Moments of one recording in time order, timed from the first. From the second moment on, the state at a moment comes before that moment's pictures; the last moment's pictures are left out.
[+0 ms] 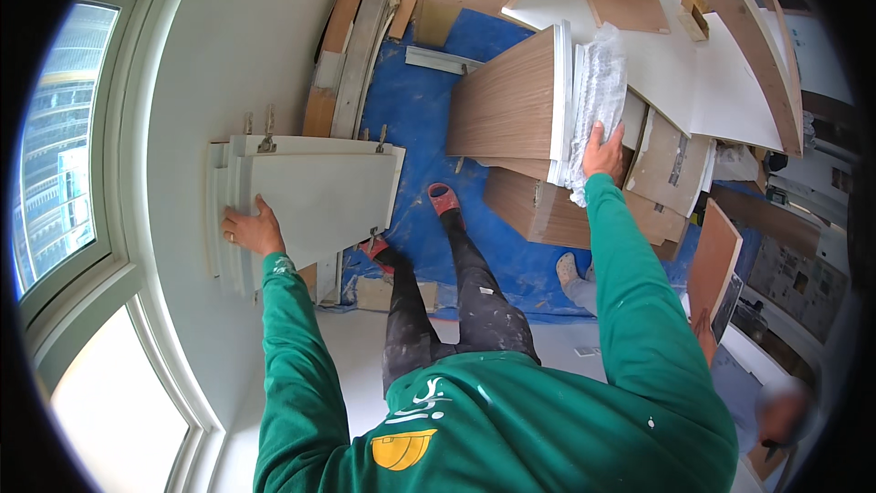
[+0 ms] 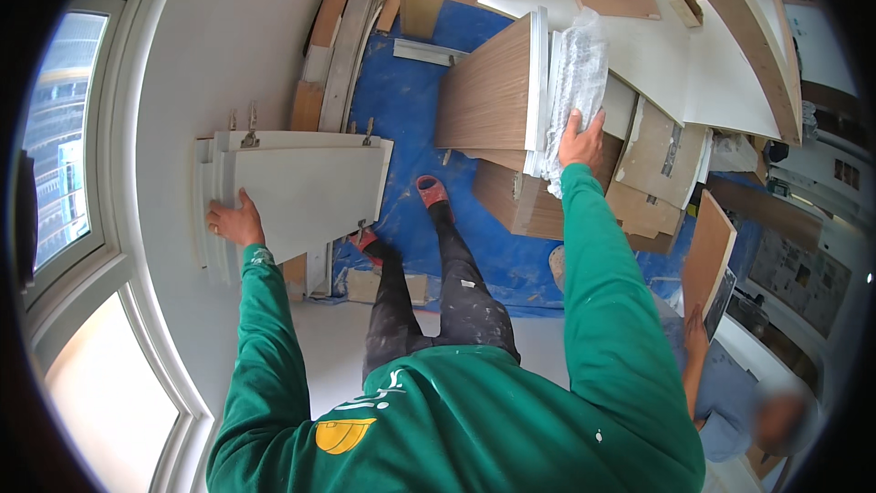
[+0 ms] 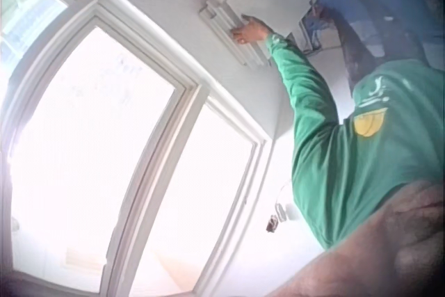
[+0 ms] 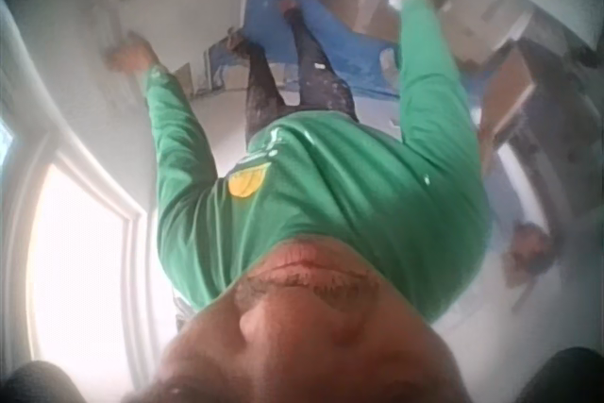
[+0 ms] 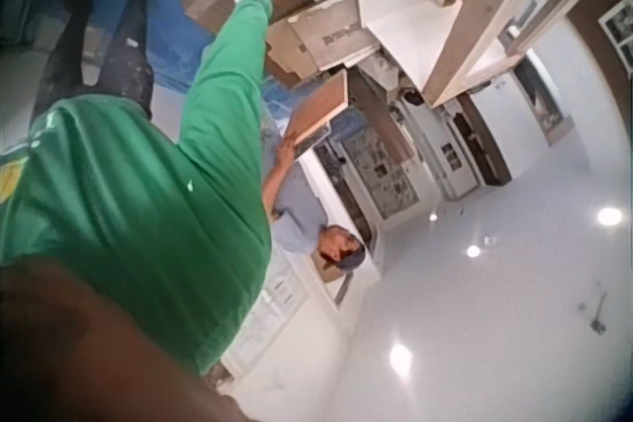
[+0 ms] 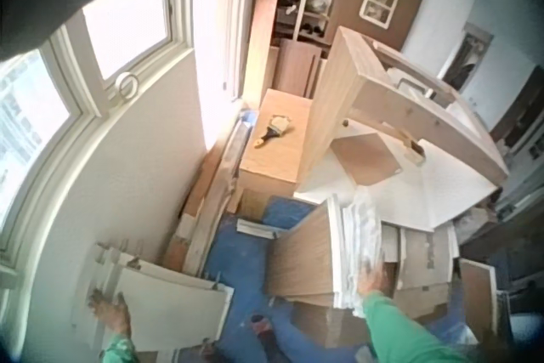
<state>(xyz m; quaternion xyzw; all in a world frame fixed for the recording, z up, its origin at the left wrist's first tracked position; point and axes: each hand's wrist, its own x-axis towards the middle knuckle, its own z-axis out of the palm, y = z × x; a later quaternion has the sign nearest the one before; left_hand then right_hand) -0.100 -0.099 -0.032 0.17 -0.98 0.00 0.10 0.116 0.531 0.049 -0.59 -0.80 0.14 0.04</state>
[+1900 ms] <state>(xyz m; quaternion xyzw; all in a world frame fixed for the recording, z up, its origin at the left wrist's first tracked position) 0.006 -0.018 0.081 0.04 -0.93 -0.24 -0.27 0.125 0.531 0.052 -0.57 -0.80 0.16 0.06</state>
